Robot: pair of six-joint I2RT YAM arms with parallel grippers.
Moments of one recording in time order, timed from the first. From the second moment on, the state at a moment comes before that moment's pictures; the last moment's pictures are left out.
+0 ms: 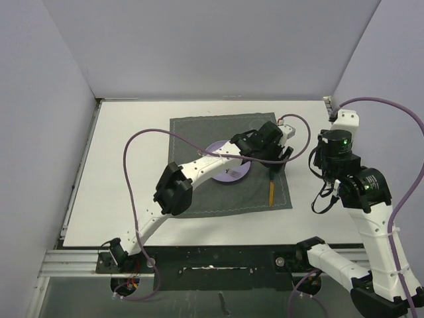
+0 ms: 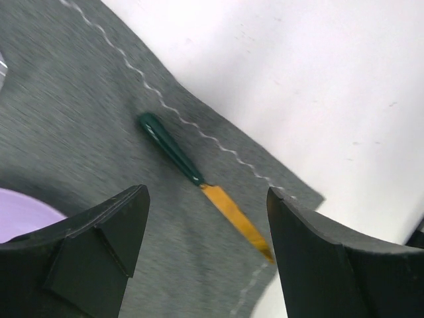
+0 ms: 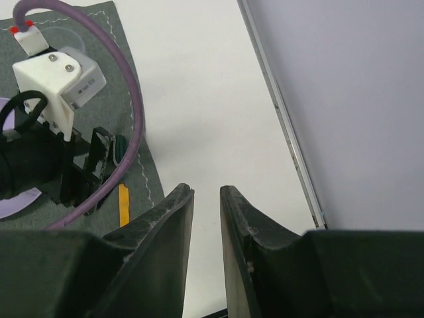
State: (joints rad) left arm -0.98 2.45 2.36 -0.63 0.10 -0.22; right arm 0.33 0.93 1.38 -1.04 0.60 0.19
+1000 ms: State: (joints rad) left arm -0.94 2.67 2.54 -0.72 0.06 -0.59; right arm 0.34 0.90 1.38 -1.04 0.60 0.15
